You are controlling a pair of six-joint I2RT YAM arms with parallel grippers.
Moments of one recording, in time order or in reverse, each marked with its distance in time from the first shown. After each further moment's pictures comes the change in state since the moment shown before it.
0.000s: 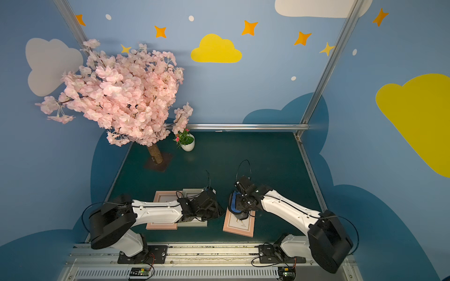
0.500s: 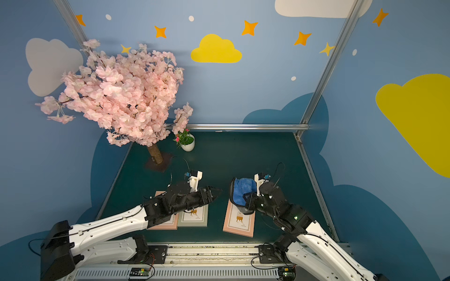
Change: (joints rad) left arm 0.039 -0.449 -0.058 0.131 -0.040 0.037; right arm -0.006 -0.528 -0.032 0.043 -0.024 0.030
